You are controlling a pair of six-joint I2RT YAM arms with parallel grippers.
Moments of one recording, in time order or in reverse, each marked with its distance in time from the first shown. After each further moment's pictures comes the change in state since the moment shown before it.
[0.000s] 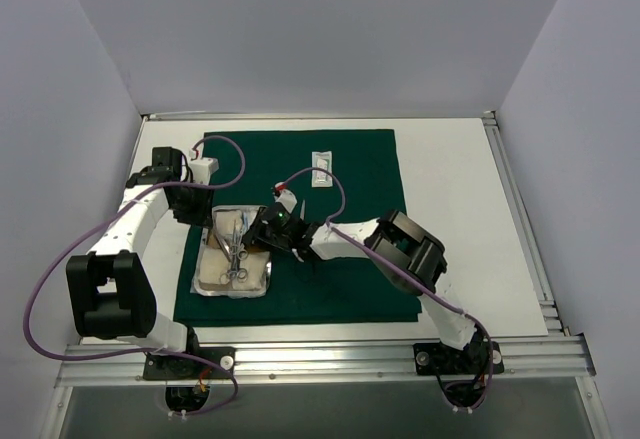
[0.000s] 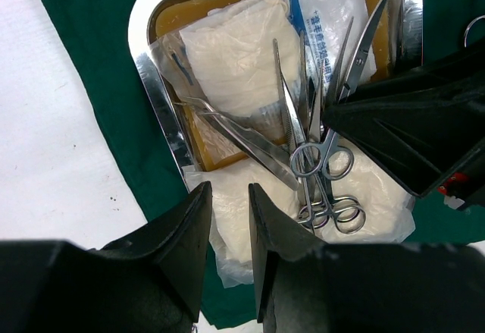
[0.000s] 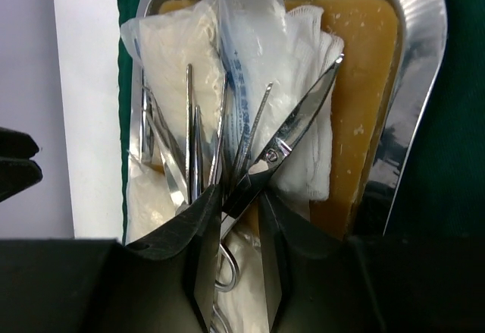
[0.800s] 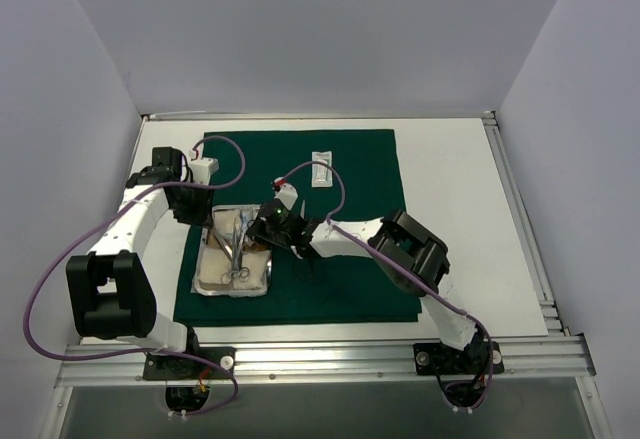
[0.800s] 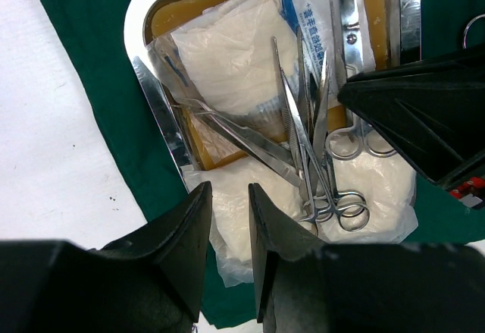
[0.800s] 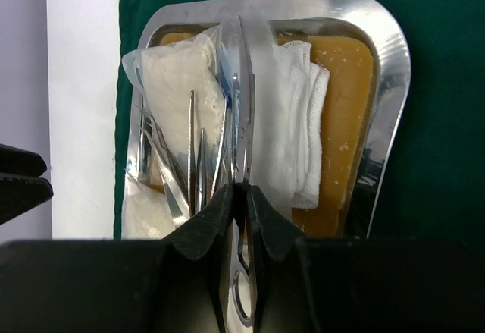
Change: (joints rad) left arm 0.000 0.000 0.000 -0.001 0.002 0.001; right arm 0.002 -0.010 0.043 -0.056 0.090 -0.064
